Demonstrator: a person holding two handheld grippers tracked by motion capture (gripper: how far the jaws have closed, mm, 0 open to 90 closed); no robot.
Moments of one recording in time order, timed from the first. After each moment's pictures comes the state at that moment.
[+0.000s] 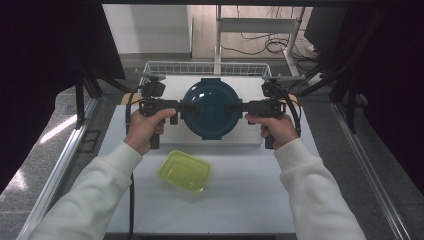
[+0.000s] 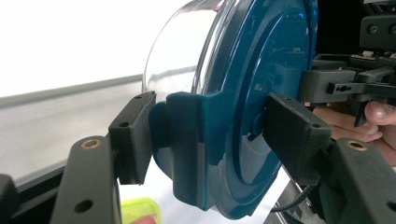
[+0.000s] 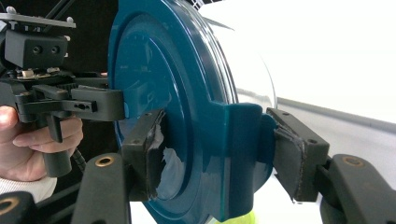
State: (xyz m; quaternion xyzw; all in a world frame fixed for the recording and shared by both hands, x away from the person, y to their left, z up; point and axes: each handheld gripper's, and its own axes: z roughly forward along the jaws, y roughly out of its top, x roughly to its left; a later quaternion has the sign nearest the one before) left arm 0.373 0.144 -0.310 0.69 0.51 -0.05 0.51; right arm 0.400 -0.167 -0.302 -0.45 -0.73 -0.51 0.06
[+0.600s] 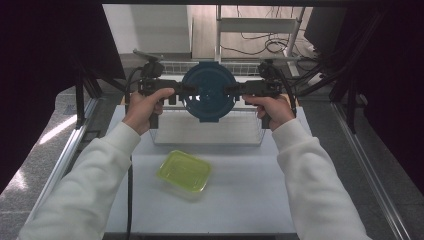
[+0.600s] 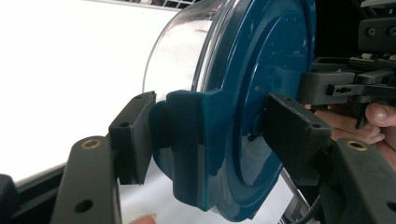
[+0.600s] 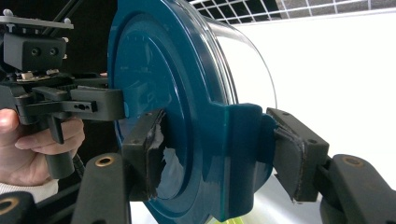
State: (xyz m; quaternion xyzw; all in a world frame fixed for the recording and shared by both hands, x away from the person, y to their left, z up) left arm 0.414 0.154 -0.289 0.69 0.51 -0.05 0.51; right arm 0.443 -0.157 -0.283 -0.46 -0.73 -0.50 0.08
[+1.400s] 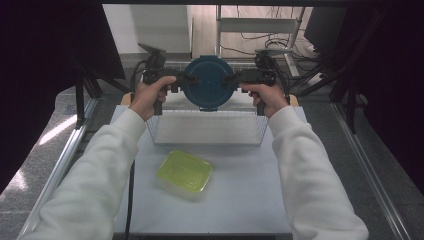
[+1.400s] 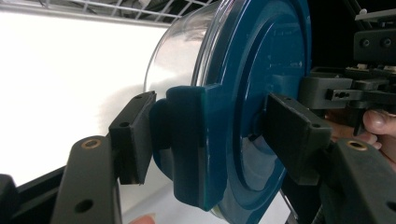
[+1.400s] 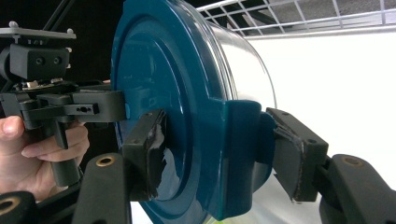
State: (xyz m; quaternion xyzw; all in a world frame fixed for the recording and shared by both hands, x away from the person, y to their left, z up) left arm 0.464 0.161 -0.306 0.67 0.53 -0.08 0.51; right arm 0.492 -0.152 -0.293 -0.49 -0.71 -0.49 0.10
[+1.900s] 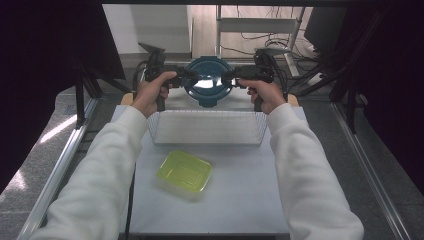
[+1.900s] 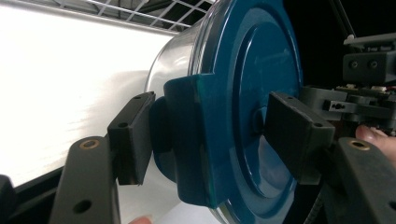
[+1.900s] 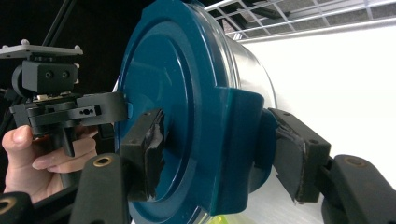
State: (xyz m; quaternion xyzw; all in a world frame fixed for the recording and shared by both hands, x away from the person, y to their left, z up) left arm 0.488 0.165 -0.317 0.64 0.56 -0.12 0.51; right arm 0.510 -0.151 -0.299 -0.53 -0.69 -0.48 0.13
